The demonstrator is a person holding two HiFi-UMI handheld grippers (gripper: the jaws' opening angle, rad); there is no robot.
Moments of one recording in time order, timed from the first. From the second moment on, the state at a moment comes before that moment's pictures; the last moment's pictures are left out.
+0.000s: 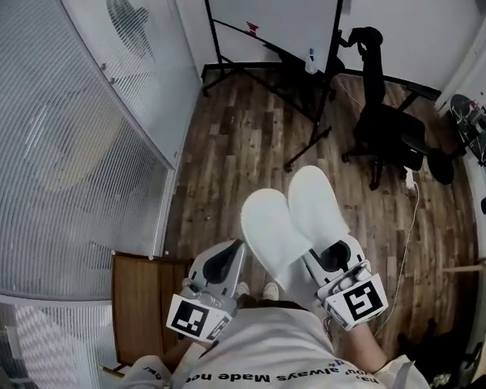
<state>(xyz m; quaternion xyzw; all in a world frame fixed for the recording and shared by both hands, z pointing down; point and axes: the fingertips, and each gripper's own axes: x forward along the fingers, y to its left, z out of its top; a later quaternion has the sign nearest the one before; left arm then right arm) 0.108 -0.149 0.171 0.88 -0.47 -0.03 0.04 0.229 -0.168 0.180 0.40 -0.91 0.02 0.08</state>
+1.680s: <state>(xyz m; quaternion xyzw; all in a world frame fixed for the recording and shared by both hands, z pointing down) 0.093 -0.215 0.345 0.92 -0.38 0.04 0.08 0.210 -0.209 0.361 0.47 -0.87 0.07 0.14</state>
